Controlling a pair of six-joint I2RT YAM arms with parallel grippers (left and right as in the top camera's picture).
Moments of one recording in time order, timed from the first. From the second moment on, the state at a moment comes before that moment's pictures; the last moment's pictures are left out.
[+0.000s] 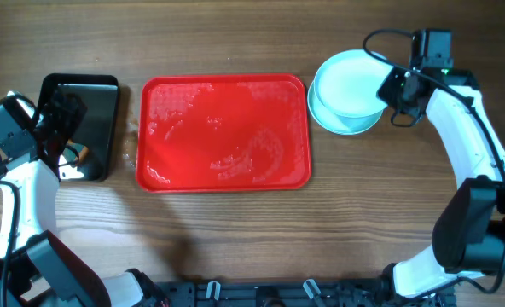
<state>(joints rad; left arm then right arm) 0.52 1.50 0.92 -0.20 0.26 -0.55 -0.07 1.75 1.32 -0.71 0.04 0.50</state>
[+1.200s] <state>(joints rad) 0.52 1.50 0.92 -0.20 0.26 -0.55 -0.07 0.91 1.25 -1.48 -0.21 0.45</state>
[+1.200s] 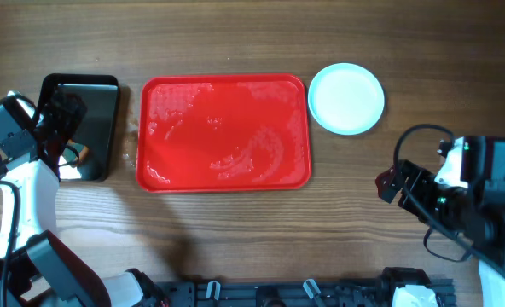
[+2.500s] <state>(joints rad) 0.52 1.50 0.92 -0.20 0.26 -0.55 0.00 0.02 0.01 0.00 -0.05 0.06</state>
